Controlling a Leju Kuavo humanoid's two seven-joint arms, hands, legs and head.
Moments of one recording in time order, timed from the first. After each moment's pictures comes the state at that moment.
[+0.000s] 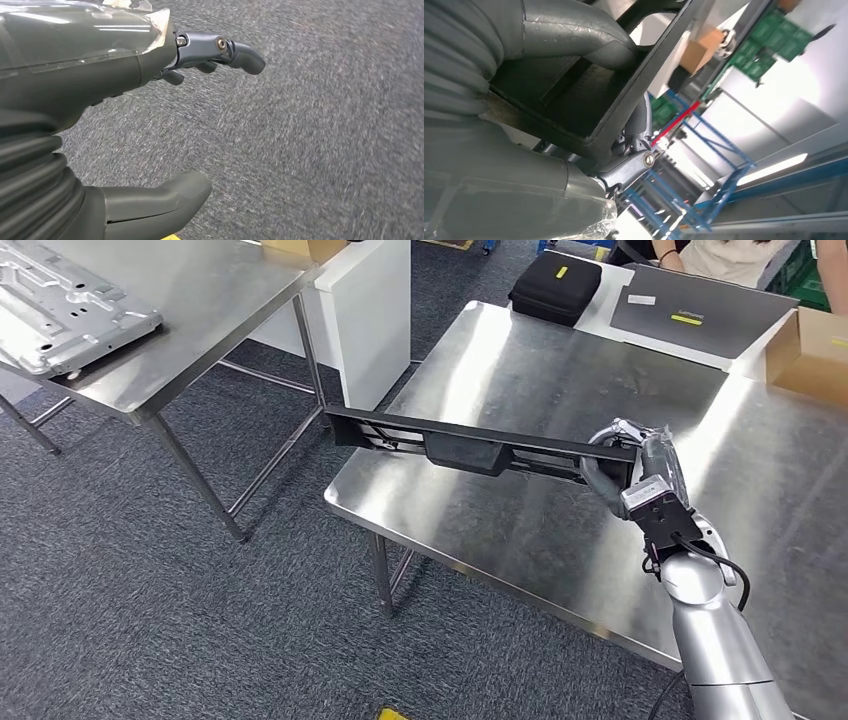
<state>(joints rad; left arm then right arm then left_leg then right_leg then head) -0.09 -0.10 0.99 -0.22 -0.76 0.62 -0.55 -0.36 -0.31 0.11 -1.47 0.29 0.00 -0.56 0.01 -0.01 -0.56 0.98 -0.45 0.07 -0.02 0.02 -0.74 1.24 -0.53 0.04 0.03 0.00</state>
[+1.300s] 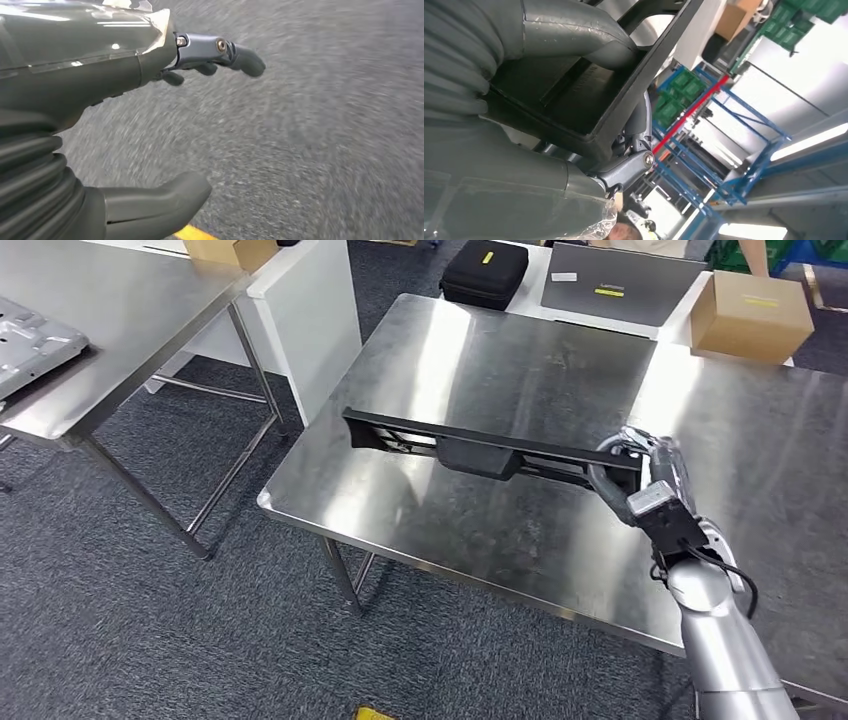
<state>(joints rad) -0.10 -0.10 0.99 -0.22 -0.77 0.62 -0.55 -0.34 -0.33 0.10 -1.46 0.29 0.00 -0.56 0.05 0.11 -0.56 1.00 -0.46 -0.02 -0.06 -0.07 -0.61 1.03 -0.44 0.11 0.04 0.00</state>
